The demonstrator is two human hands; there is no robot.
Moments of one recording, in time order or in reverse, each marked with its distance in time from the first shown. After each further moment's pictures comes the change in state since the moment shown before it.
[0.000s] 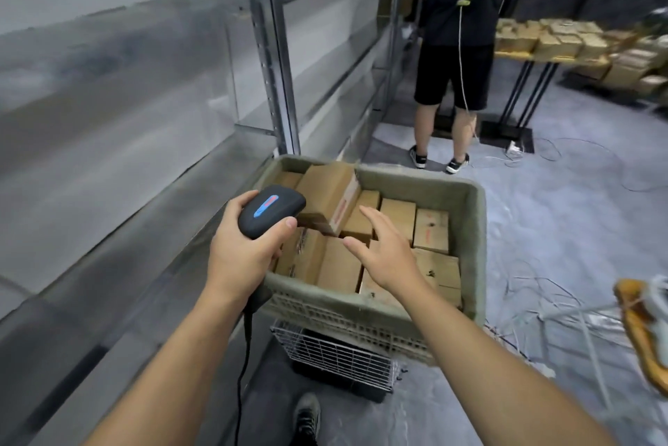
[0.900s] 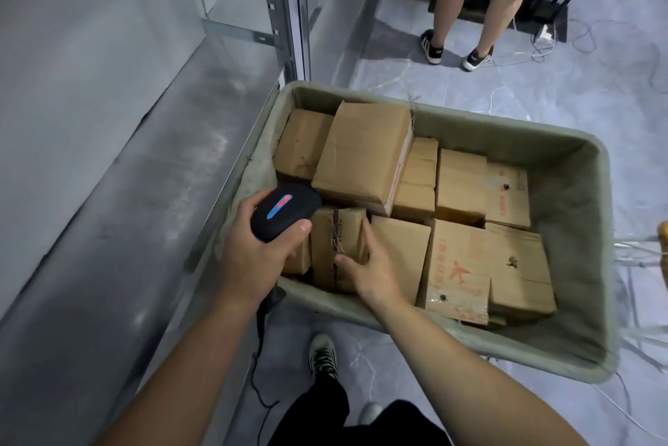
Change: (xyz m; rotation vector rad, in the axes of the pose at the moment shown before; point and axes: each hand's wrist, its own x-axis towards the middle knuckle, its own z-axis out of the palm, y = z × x) left_hand 0.186 -0.133 -0.032 0.100 -0.182 -0.340; right_hand 0.118 0.059 0.219 0.326 -0.088 0.626
